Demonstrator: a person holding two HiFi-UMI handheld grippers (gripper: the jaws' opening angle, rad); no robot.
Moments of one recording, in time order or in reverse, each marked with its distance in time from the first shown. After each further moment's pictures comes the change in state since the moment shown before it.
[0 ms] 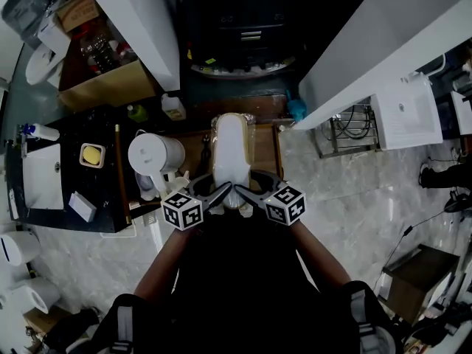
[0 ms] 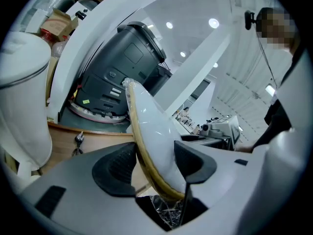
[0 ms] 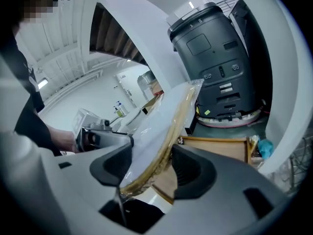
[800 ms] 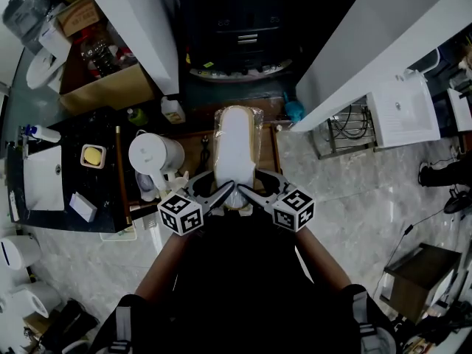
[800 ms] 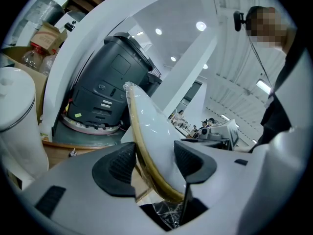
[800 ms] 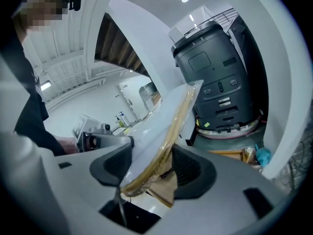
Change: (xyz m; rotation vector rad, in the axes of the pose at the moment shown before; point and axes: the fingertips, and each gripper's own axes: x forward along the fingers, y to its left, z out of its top) left arm -0.012 -0.044 0.036 0.094 -0.075 -0.042; right arm -0.037 0.023 0.035 -0.020 -0.129 -0.011
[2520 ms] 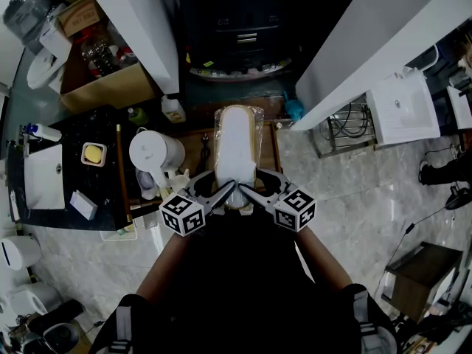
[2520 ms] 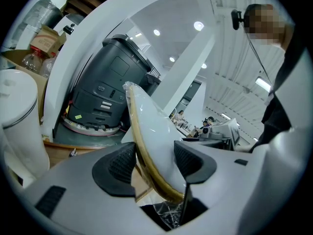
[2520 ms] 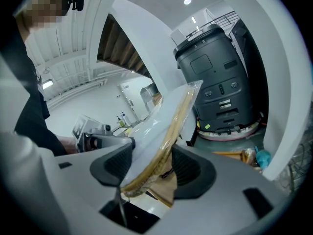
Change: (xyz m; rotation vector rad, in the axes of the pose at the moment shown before) left arm -0.003 -0.006 -0.005 0.023 -0.011 0.007; right arm -0.006 0.006 -0.003 -0.024 -0.018 0.003
